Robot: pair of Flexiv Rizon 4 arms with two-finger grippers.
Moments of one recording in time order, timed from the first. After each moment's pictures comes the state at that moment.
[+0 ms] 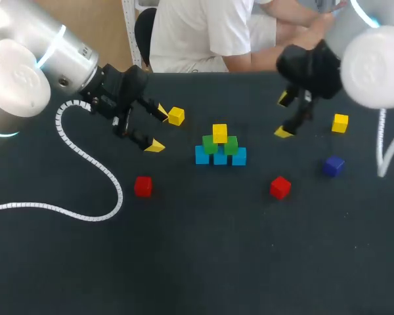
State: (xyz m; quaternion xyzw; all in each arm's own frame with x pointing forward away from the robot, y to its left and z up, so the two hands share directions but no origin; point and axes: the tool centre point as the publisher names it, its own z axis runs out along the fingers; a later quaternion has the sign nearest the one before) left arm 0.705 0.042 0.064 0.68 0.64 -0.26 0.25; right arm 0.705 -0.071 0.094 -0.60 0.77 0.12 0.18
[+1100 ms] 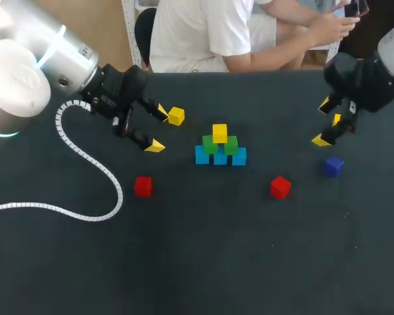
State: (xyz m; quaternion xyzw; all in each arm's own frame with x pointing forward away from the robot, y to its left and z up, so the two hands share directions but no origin) left arm 0.705 0.042 0.064 0.68 0.64 -0.26 0.25; right arm 0.680 -0.135 0.096 -0.57 0.79 0.11 0.21
